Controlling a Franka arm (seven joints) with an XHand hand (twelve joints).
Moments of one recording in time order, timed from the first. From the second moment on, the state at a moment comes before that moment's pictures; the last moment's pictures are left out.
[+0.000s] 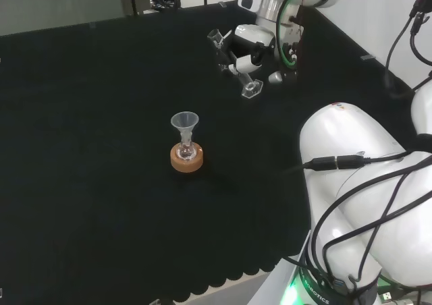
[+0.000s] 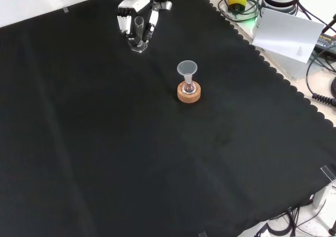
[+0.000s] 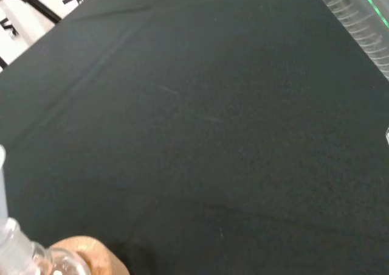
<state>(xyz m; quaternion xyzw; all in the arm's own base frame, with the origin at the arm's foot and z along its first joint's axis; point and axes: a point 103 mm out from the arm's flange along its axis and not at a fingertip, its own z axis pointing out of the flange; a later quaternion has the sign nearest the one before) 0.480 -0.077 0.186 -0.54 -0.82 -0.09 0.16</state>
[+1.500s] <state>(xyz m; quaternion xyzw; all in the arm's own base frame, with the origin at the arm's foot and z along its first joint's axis) 0.543 -0.044 0.111 -0.53 -0.77 -0.27 0.22</state>
